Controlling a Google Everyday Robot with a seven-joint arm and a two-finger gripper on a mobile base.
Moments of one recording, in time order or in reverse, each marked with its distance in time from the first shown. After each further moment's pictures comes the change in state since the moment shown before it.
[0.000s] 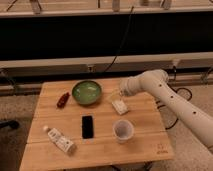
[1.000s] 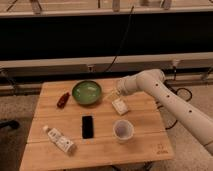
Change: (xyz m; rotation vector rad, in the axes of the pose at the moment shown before) arm 0.013 -0.001 0.012 0.000 0.018 -0.079
